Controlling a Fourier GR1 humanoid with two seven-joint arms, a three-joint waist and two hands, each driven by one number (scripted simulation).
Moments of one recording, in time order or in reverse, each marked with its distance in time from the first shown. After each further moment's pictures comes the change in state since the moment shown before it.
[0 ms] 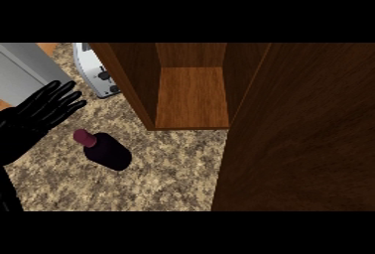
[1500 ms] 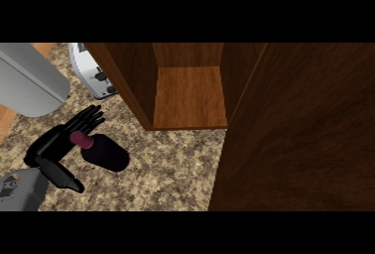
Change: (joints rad) left arm -0.074 -0.092 0.031 0.637 -0.759 -0.094 -0.644; right arm -0.075 -0.114 0.075 -0.001 0.024 -0.130 0.034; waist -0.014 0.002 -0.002
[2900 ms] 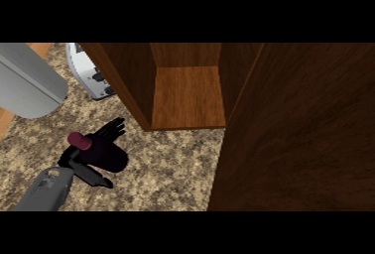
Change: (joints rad) left arm -0.137 -0.019 -0.185 0.447 -0.135 0.129 -0.282; right arm -0.023 -0.088 0.011 0.009 -0.007 -0.074 -0.052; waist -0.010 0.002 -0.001
